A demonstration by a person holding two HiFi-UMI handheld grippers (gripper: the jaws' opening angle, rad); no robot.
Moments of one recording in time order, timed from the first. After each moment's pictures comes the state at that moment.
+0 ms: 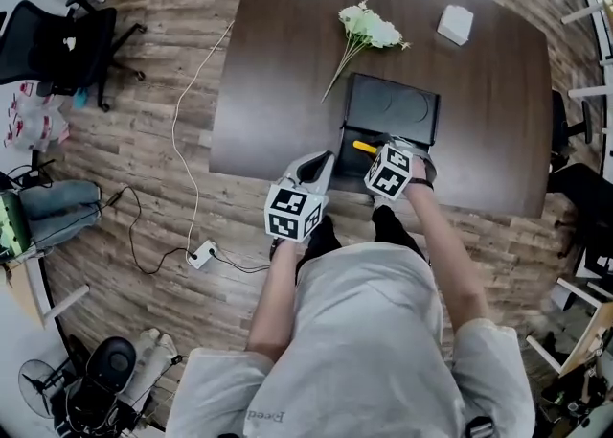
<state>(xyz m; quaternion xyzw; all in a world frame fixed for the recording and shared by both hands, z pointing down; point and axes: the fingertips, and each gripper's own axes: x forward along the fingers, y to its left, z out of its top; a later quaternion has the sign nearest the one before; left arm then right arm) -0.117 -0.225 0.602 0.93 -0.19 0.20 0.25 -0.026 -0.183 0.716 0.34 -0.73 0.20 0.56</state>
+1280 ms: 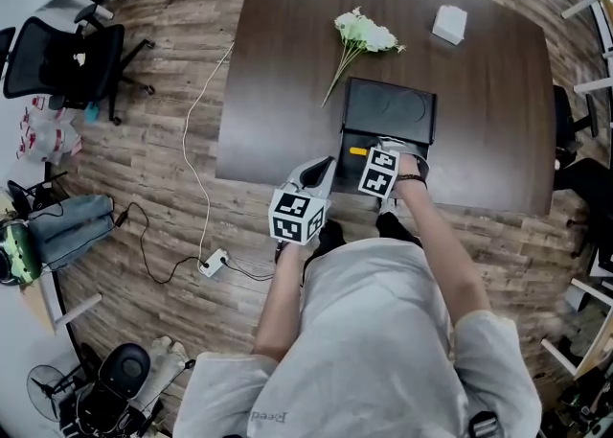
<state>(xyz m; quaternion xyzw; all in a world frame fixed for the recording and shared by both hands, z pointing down) -0.112 -0.213 0.598 0.93 -0.19 0.21 0.23 -0.029 -0.172 0.749 0.29 -0.72 0.18 0.61</state>
